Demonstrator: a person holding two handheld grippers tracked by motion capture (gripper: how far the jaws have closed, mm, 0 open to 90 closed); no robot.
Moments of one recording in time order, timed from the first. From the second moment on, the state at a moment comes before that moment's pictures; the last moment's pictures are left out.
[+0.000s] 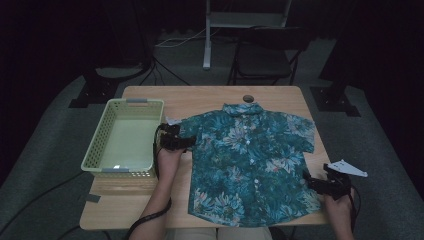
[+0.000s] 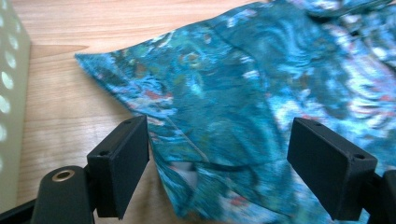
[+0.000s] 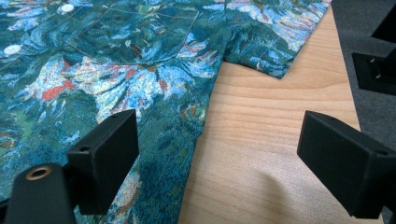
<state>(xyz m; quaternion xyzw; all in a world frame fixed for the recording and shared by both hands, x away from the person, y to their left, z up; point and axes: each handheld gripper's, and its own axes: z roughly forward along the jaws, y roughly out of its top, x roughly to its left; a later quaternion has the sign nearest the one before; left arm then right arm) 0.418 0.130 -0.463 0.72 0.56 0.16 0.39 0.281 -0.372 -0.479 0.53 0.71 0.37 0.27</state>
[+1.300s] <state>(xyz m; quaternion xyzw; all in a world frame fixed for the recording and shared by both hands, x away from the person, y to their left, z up) 0.333 0.125 -0.455 0.76 0.45 0.20 0.41 0.281 -0.372 -0.479 0.54 0.70 0.37 0.27</state>
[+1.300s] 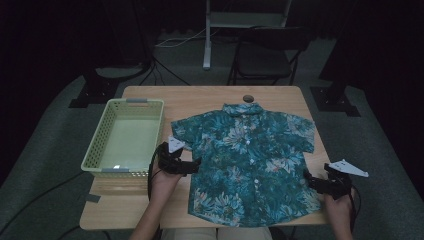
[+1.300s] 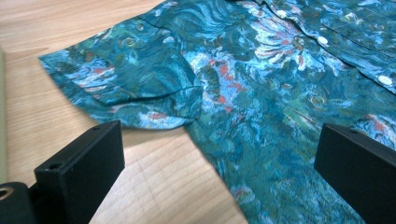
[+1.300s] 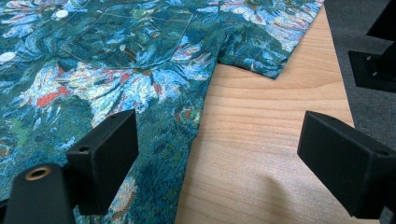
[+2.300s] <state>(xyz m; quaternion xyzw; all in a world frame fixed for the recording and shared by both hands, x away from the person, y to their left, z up) 0.259 0.148 -0.473 0.76 0.43 0.20 0.45 0.281 -0.373 -0.479 0.54 0.70 0.37 0.27</state>
